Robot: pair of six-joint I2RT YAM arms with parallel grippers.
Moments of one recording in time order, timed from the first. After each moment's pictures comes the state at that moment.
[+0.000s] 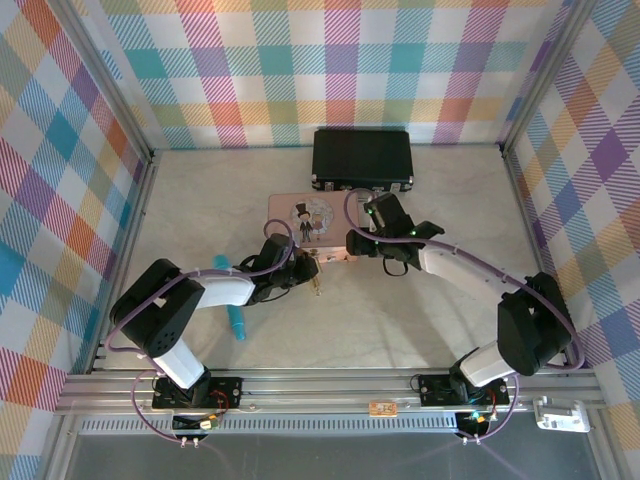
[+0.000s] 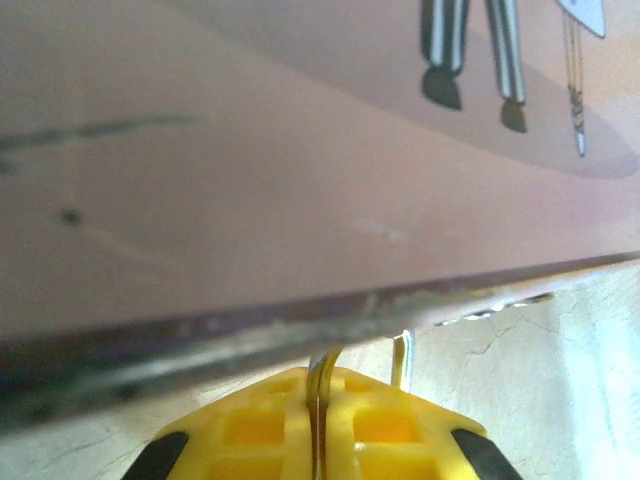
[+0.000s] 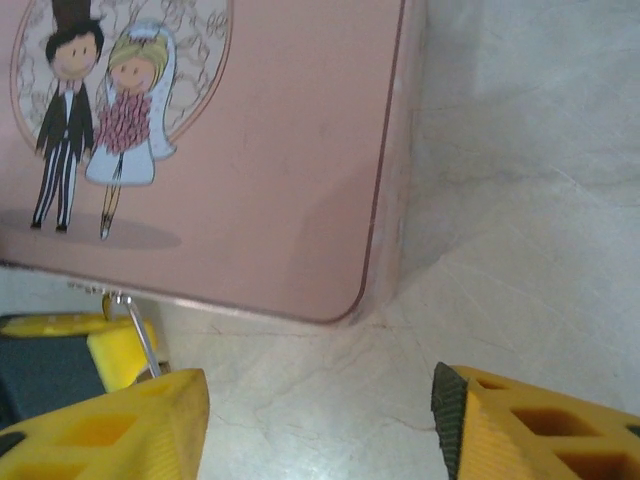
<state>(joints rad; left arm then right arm) -0.64 1.63 0.66 0.28 0.16 -0.89 0.59 1.49 1.06 -0.47 0.00 0.48</state>
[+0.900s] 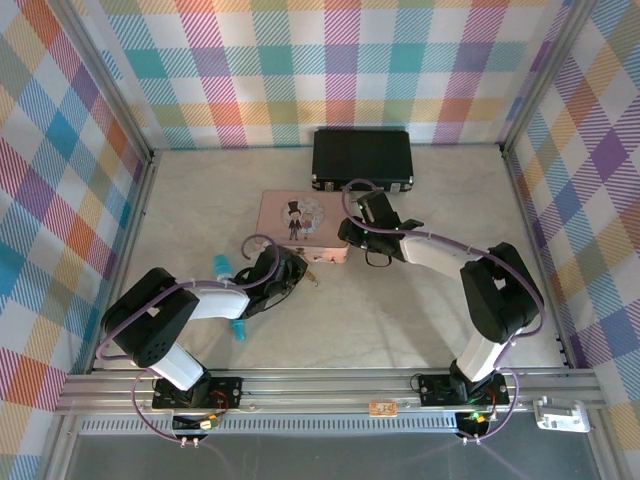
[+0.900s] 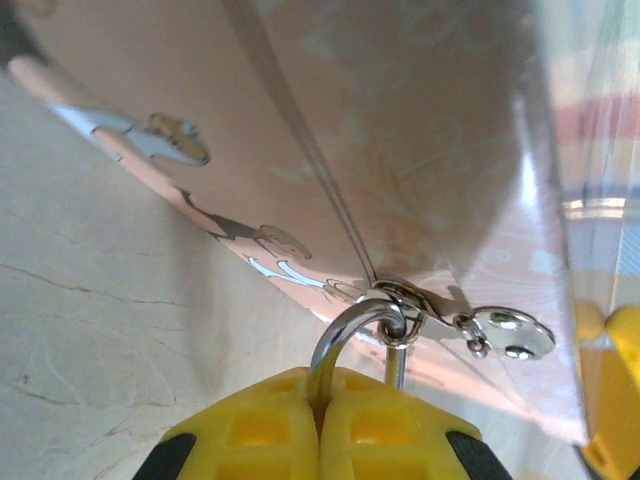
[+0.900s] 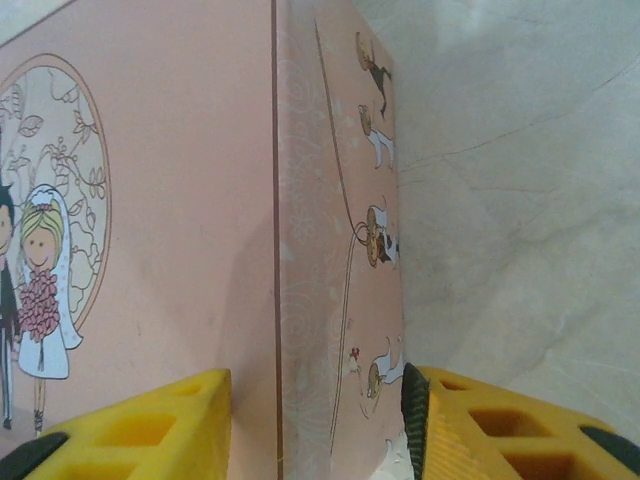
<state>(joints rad) -0.67 1.57 0.54 0.42 -0.10 -1.41 0.57 1.70 1.05 -0.18 -0.03 0.81</state>
